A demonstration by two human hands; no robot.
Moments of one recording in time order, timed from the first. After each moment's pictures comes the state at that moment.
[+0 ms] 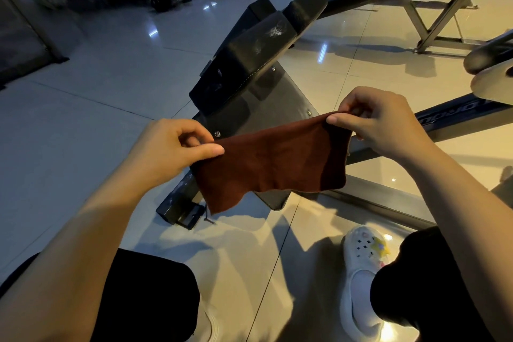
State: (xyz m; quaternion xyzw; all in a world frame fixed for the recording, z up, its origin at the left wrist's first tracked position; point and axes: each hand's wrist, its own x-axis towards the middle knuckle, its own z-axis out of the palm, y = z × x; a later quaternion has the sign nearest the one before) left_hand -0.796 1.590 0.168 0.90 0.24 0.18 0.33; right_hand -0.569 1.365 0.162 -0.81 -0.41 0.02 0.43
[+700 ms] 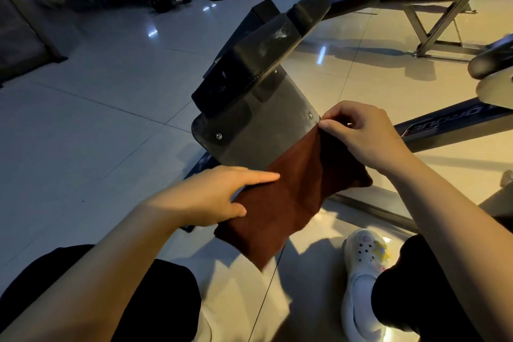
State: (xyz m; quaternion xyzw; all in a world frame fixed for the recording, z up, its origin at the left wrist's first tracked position) left_hand -0.779 1.548 0.156 0.96 0.10 -0.15 0.23; right_hand -0.579 1.388 0.148 -0.81 -0.40 0.04 0.42
